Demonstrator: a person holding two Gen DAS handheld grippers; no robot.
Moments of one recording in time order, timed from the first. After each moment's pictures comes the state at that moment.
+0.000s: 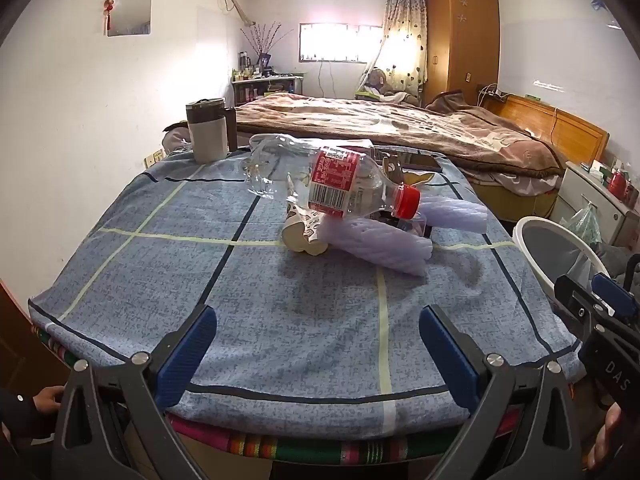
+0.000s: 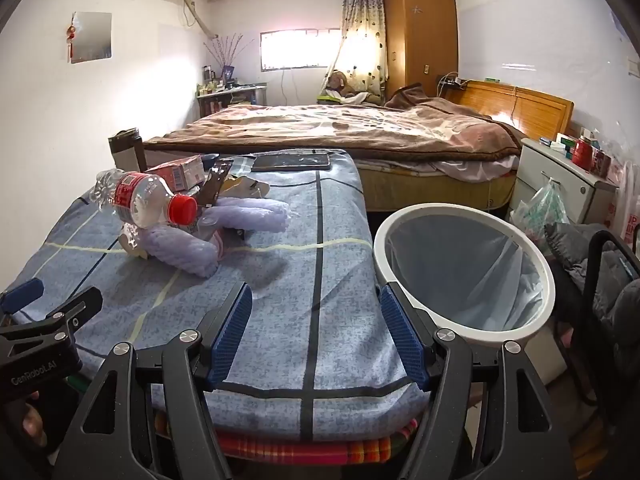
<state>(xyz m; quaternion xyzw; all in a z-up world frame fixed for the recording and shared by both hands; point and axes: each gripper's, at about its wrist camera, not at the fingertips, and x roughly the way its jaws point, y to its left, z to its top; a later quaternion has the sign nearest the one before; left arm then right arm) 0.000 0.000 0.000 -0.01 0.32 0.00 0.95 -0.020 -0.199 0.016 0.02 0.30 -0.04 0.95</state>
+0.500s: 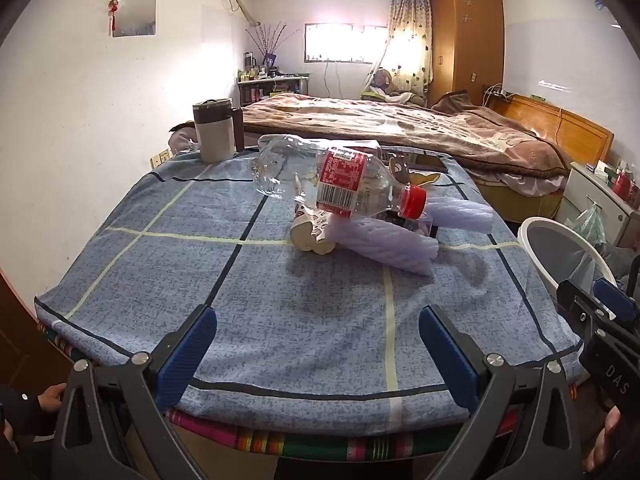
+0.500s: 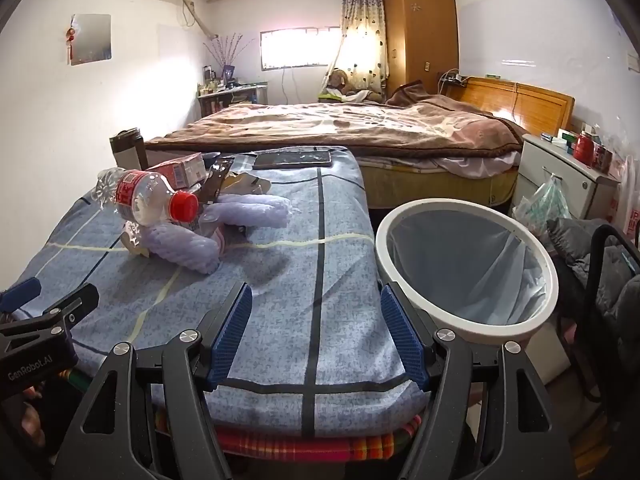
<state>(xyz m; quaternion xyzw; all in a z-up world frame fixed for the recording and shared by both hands) -0.002 0.001 0.001 -0.01 0.32 0.01 0.95 -0.020 -0.202 0.013 0.03 0.30 -0.04 0.95</state>
